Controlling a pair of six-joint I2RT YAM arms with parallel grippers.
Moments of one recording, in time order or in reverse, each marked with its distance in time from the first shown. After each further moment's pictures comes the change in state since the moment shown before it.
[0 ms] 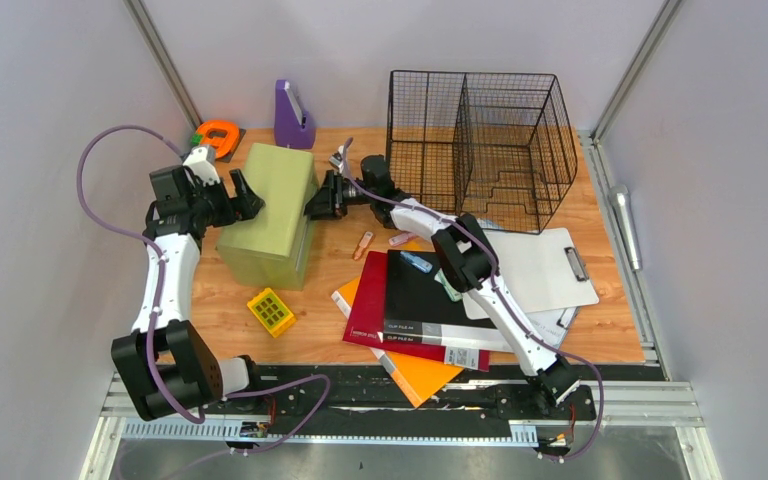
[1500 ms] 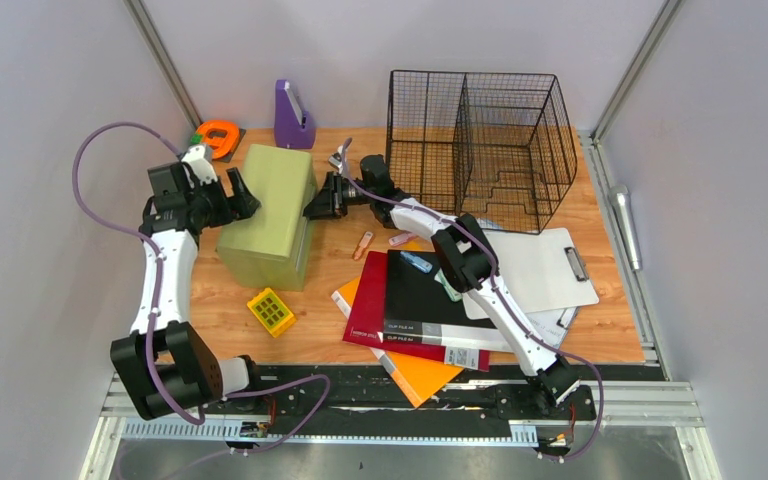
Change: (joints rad) left arm 0.005 0.002 0.049 -0.086 -0.058 -0.008; right arm -0.001 0.011 0.018 -0.029 0.009 -0.033
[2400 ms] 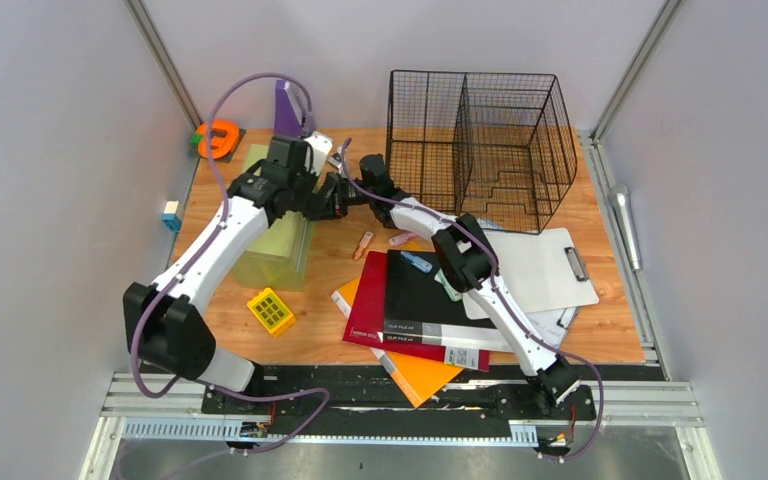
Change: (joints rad) left arm -0.636 0.175 0.289 -0.175 -0.597 0.295; right arm 0.000 0.000 0.013 -0.040 -0.007 -0.035
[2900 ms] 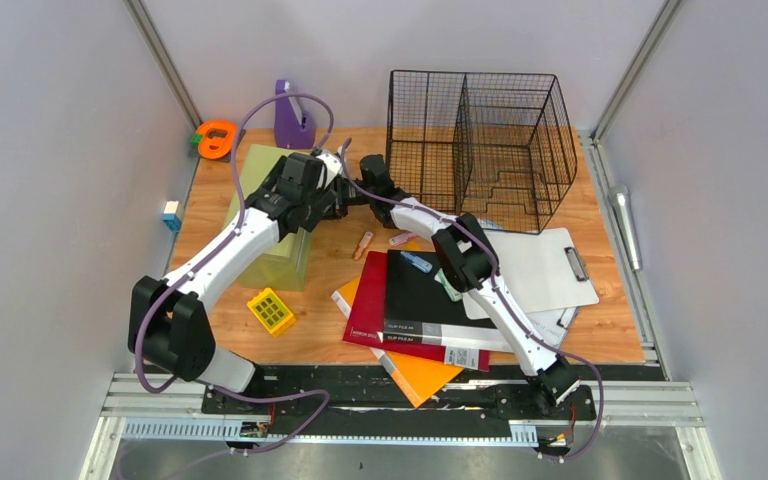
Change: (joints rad) left arm -0.072 0.030 -0.143 0.116 -0.305 0.154; right arm 0.000 -0.006 -0.013 0.003 0.002 -0.010
